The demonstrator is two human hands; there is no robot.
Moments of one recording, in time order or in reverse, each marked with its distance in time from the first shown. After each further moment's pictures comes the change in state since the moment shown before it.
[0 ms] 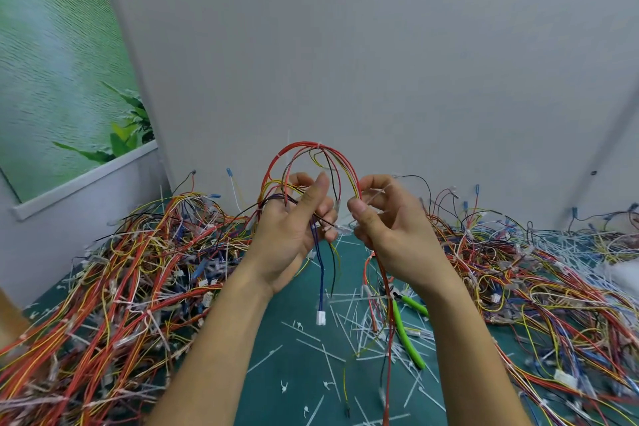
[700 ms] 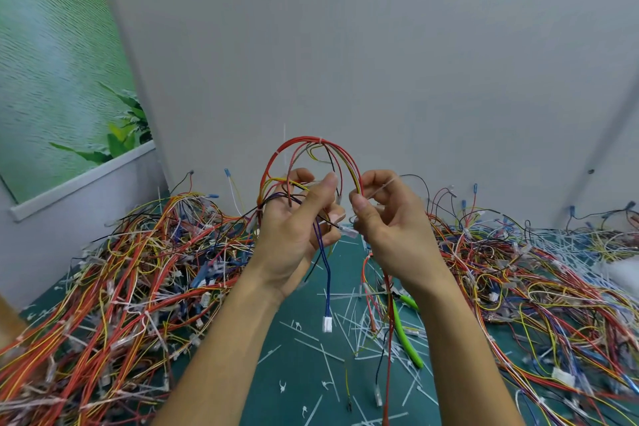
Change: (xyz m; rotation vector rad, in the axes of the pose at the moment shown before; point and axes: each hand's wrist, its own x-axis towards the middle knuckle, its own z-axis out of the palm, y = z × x) left_hand -0.003 0.000 0.013 -0.019 0.046 0.049; right_hand -0.002 -0.005 0.005 -0.072 0.116 -0.039
